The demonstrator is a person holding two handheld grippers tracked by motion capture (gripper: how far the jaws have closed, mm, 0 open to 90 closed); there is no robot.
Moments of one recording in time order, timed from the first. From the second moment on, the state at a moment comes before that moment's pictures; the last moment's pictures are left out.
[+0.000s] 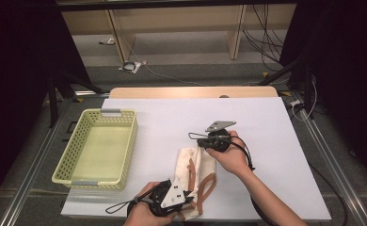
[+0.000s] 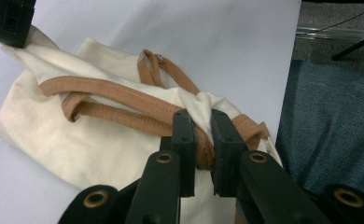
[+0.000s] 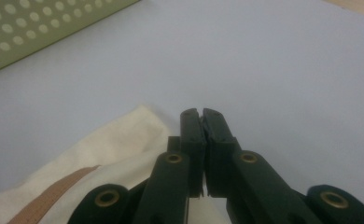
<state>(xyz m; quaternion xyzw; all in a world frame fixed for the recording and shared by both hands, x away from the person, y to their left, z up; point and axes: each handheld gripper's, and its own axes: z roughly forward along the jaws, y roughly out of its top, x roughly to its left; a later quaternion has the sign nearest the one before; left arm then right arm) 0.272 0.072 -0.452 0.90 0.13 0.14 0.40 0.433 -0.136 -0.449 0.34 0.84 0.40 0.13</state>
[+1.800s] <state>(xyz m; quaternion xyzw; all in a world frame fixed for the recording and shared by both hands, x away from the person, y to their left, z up) 0.276 0.065 -0.463 0.91 0.13 0.12 0.38 0.432 -0.148 -0.463 0.36 0.84 0.39 0.12</state>
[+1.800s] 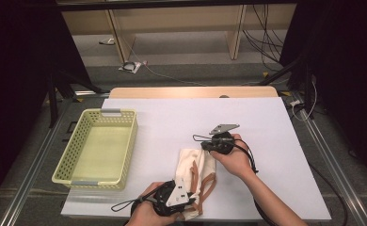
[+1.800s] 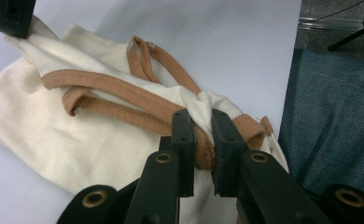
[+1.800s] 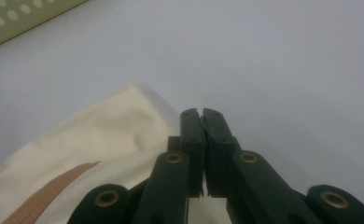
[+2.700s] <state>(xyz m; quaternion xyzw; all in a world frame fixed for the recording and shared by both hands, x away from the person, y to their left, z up) 0.281 0.072 -0.450 0.89 0.15 0.09 0.43 0.429 -0.161 -0.465 0.37 0.84 0.38 0.12</state>
